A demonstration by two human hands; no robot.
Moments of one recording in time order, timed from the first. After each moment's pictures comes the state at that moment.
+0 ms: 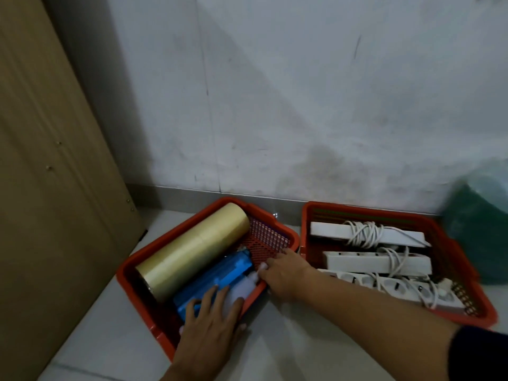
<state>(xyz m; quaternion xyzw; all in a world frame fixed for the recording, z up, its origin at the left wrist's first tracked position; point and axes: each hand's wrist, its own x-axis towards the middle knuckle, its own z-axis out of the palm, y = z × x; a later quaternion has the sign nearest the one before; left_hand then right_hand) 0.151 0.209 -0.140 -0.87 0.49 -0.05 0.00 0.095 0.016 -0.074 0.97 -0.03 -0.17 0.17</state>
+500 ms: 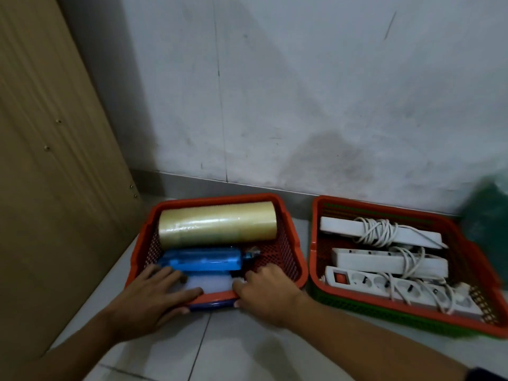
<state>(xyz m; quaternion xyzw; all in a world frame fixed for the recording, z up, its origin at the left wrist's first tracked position) 0.264 0.272 -0.109 -0.78 0.62 -0.05 0.07 0.103 0.063 -0.098 1.00 0.07 -0.01 0.07</state>
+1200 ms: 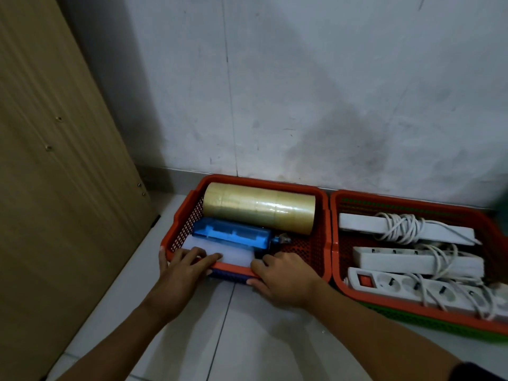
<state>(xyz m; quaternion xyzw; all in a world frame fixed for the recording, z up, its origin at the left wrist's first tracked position) 0.276 0.229 -0.134 -0.87 0.49 -0.01 -0.05 0.125 0.033 -0.125 0.99 0.01 0.09 0.06</state>
